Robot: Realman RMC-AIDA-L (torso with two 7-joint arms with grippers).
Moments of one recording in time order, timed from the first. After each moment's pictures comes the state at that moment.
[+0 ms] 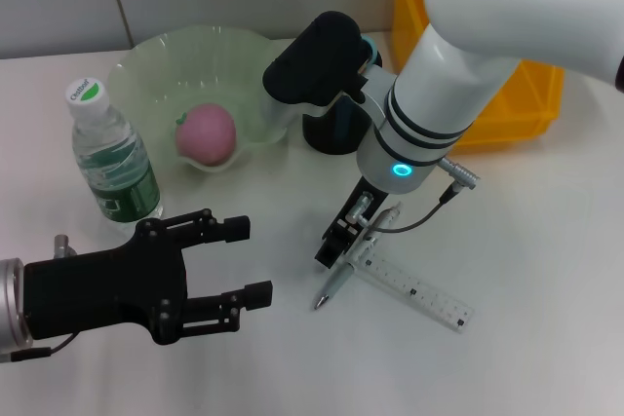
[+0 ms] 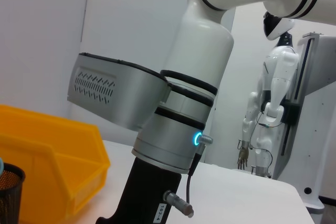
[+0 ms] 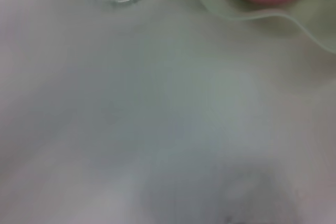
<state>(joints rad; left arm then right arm) -0.34 -2.06 1.12 0.72 1.60 1.67 -1.25 0.99 2.09 -1.78 -0.84 -2.46 -1.23 2.81</state>
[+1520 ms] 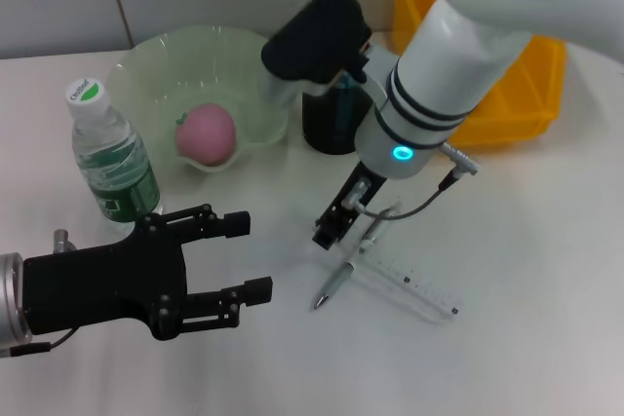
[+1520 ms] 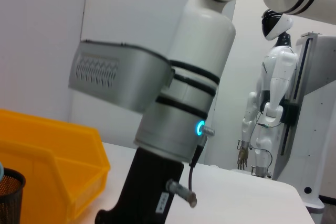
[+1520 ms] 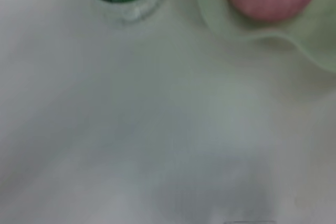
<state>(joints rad) -0.35 -2.06 1.12 0.72 1.59 1.67 -1.25 0.98 2.08 -1.73 -0.91 -2.47 -1.28 2.82</state>
